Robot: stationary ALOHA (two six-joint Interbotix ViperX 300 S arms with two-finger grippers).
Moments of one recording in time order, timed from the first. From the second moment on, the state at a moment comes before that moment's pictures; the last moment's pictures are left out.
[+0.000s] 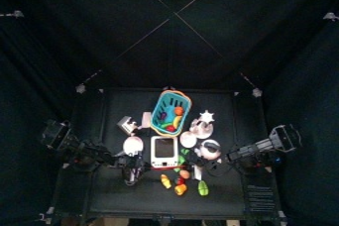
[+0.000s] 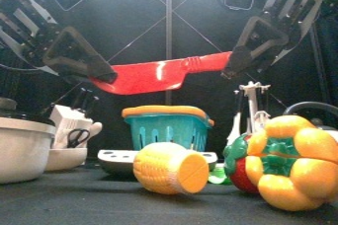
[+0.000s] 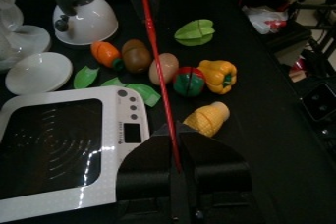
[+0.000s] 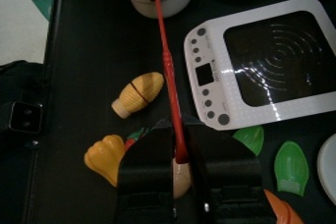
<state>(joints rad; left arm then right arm) -0.34 -0.10 1.04 -0.43 -0.69 0.27 0.23 -0.22 0.84 -1.69 0.13 2.03</state>
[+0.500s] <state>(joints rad) -0.31 -0.11 1.04 -0.42 -0.70 0.31 0.26 -0.19 0.84 -1.66 0.22 2.00</state>
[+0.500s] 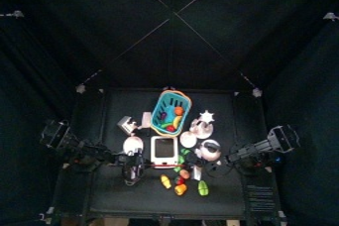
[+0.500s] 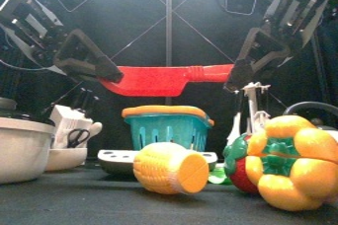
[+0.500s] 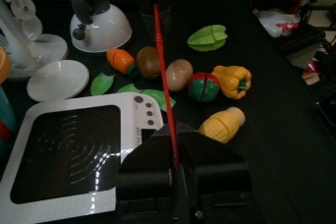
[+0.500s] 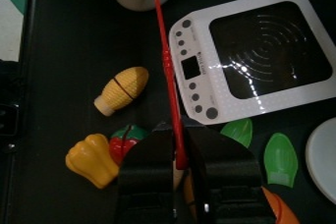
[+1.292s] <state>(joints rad) -0.34 -0.10 1.02 -0.39 -0.71 0.32 0.35 -0.16 0.77 -1.17 0.40 1.47</state>
